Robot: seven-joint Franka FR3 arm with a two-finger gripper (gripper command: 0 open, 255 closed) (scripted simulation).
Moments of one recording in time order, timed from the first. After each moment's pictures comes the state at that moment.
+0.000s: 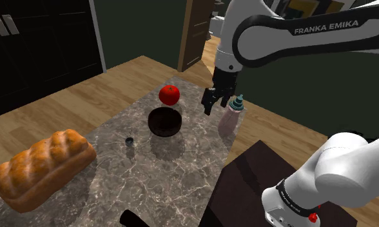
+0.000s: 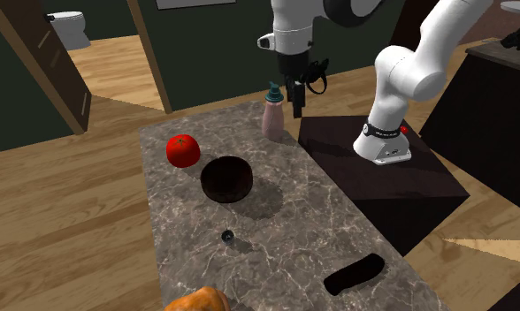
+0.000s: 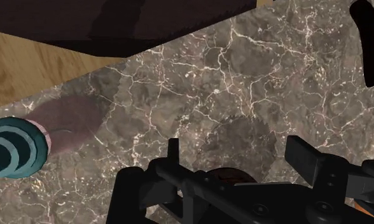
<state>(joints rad) 0.11 -0.40 0.16 -2.42 0.14 1.92 0.16</state>
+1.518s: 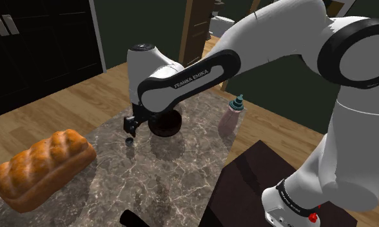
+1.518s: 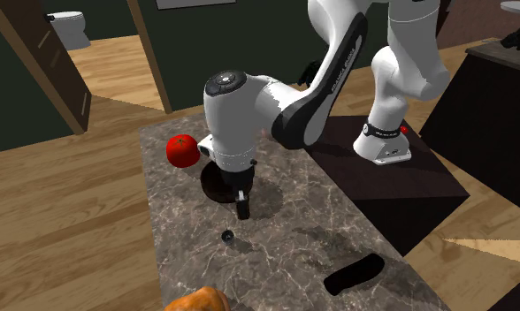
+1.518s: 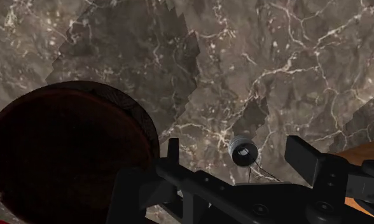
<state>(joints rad) 0.29 0.42 0.30 -1.88 -0.13 2.27 0.52</state>
